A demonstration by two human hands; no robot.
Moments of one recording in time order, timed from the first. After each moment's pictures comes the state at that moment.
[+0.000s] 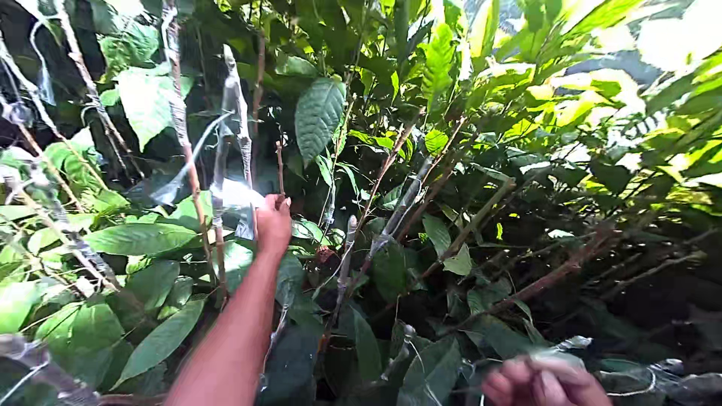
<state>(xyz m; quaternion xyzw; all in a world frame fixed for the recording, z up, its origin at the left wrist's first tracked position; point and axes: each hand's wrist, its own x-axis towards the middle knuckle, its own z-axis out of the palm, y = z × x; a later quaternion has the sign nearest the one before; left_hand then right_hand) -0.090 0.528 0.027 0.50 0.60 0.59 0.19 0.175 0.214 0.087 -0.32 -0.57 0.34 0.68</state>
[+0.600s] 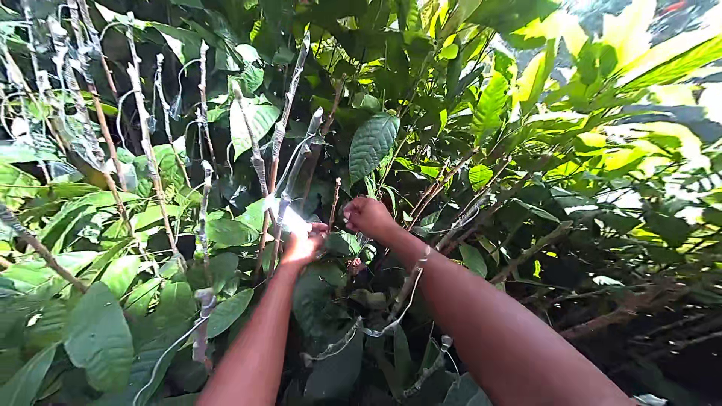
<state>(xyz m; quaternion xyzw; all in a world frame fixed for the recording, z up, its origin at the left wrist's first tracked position) -0.132 0.504 0.000 0.47 0.42 0.62 0.46 0.011 0.523 0.134 -0.56 -0.79 0.18 0.15</state>
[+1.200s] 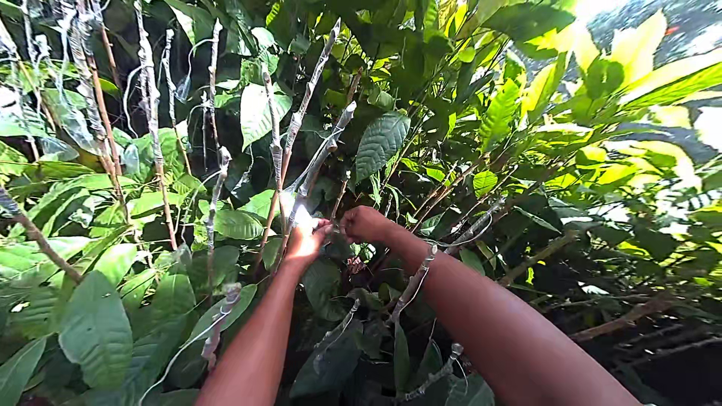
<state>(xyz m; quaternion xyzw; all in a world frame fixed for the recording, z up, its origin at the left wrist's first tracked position) -0.135 0.507 -0.002 0.51 0.45 0.61 0.40 -0.002 0.524 0.131 -0.55 -0.82 0.16 -0.04</state>
